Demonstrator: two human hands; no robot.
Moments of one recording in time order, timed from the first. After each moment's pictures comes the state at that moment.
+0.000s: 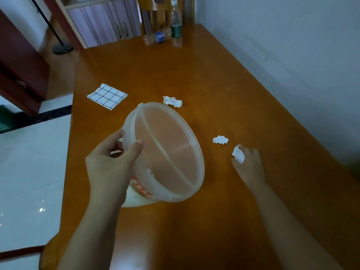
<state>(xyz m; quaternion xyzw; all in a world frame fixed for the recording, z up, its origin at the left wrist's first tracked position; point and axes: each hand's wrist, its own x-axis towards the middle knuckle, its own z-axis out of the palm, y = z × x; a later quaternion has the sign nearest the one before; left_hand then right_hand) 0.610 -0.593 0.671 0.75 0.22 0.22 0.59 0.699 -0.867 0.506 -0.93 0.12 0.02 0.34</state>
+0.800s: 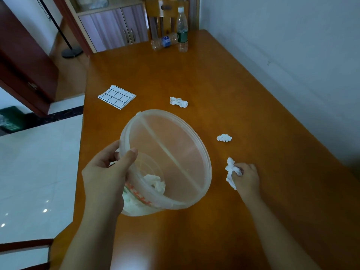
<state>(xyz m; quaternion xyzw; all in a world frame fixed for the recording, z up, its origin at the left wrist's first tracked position) 0.564 -0.579 0.683 0.68 0.29 0.19 0.64 0.641 -0.843 0.504 -0.89 0.16 0.00 0.44</state>
